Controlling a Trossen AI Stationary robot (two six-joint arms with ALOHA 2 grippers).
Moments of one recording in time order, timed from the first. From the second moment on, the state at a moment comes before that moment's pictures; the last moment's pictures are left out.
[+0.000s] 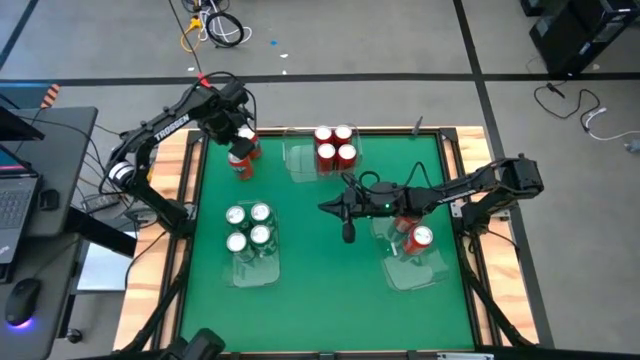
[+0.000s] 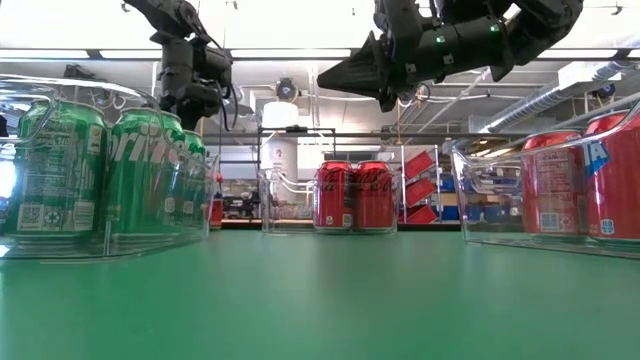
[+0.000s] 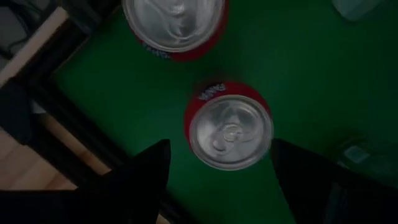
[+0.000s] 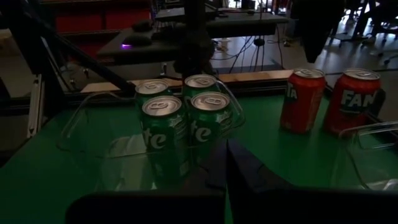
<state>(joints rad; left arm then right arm) 0.92 1.53 1.39 -1.32 0.01 0.03 0.01 1.55 0.75 0.62 0.08 0.08</state>
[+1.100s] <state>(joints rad) 0.91 1.58 1.34 -1.29 0.00 0.02 0.03 1.55 0.75 0.60 0.07 0.08</state>
